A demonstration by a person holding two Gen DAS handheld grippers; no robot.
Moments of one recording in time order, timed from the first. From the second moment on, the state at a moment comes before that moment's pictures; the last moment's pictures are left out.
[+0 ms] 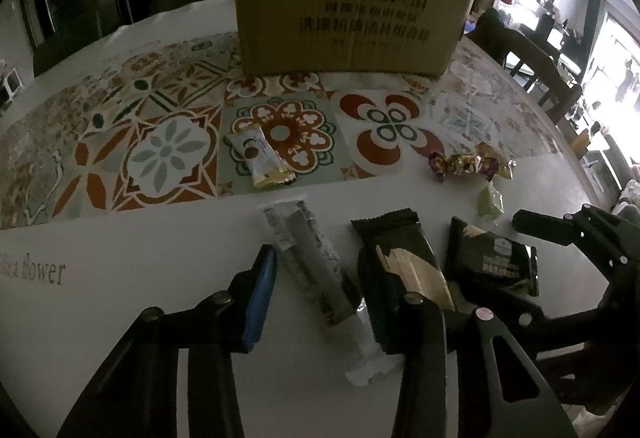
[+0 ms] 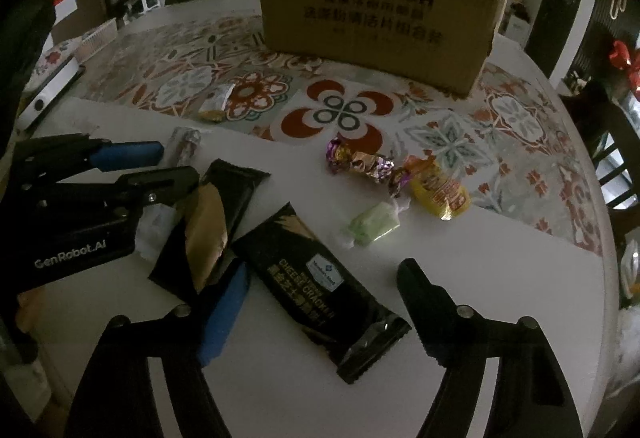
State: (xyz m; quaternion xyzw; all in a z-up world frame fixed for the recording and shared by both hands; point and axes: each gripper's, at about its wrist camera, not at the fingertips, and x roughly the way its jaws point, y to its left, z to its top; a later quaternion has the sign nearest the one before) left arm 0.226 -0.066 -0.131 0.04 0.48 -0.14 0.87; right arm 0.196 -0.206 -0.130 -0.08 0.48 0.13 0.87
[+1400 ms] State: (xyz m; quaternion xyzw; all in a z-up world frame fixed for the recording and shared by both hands) left arm 0.185 -0.055 -0.059 -0.01 0.38 -0.19 0.91; right arm 0.168 -0.212 -0.065 -0.02 0.38 0.09 0.92
